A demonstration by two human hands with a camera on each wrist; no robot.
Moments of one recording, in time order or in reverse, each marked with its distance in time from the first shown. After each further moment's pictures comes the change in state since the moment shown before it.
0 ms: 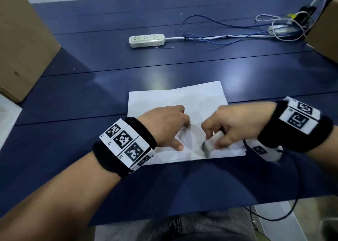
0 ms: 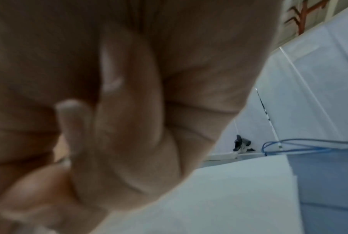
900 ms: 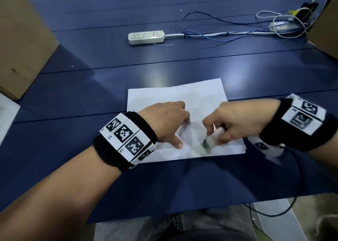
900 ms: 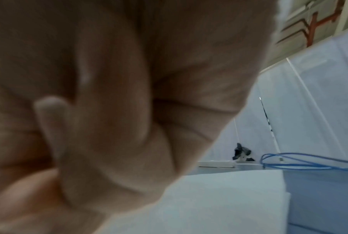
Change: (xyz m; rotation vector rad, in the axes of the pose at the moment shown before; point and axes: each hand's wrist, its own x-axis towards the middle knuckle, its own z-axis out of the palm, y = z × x) left_hand 0.004 0.000 -0.003 0.034 -0.002 0.017; right_hand -0.003 0.001 0.002 -0.090 0.071 0.035
